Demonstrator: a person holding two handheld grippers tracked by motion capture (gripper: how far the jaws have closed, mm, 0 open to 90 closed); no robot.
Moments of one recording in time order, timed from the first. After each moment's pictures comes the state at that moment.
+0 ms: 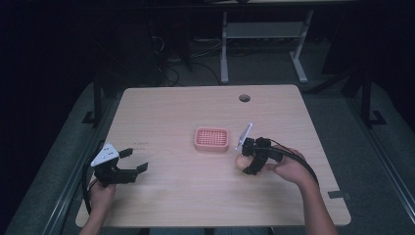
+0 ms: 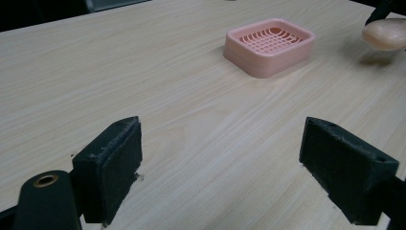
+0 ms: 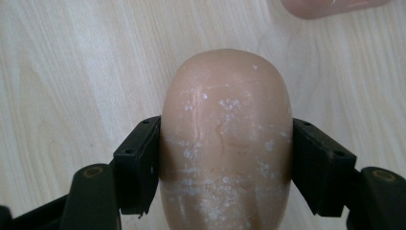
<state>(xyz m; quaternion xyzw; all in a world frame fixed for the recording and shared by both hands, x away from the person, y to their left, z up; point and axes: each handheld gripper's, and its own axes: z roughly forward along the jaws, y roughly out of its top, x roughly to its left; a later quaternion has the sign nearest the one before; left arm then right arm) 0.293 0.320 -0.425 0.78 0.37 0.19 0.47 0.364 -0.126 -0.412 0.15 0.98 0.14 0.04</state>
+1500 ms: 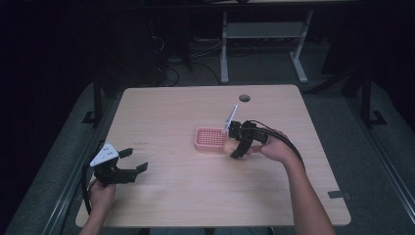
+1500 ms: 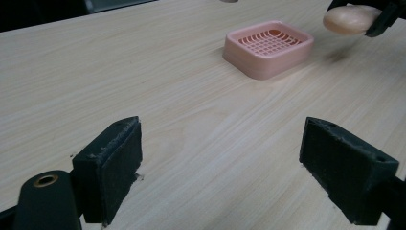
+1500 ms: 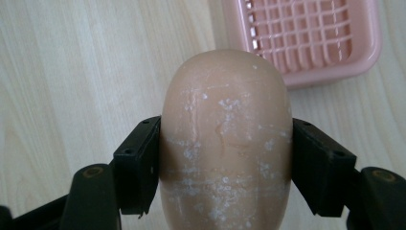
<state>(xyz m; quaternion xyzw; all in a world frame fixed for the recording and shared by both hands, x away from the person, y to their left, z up) 0.293 0.320 -0.425 0.78 0.37 0.19 0.48 0.416 -0.092 -0.396 0.14 0.98 0.15 0.02</state>
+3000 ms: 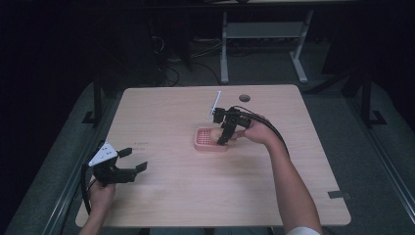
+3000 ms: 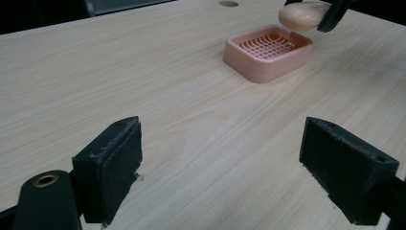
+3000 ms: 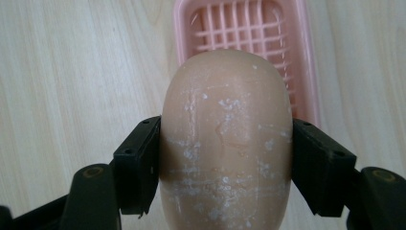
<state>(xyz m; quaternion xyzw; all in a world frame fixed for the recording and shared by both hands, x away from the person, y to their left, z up) 0.293 0.322 -0.424 0.77 0.37 0.19 0.48 0.468 -0.050 -0.389 0.12 0.98 0.15 0.00</state>
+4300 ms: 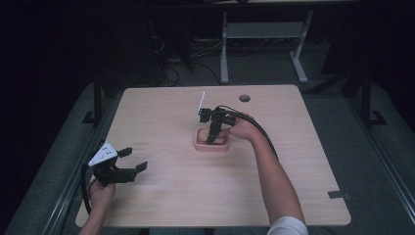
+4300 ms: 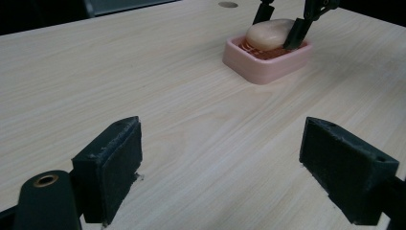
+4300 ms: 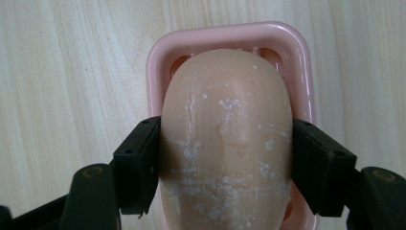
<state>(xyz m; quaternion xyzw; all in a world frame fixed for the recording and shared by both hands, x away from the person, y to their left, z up) 0.293 0.322 -0.423 0.77 0.37 0.19 0.48 0.491 -0.007 -0.411 0.10 0.99 0.13 -0.01</state>
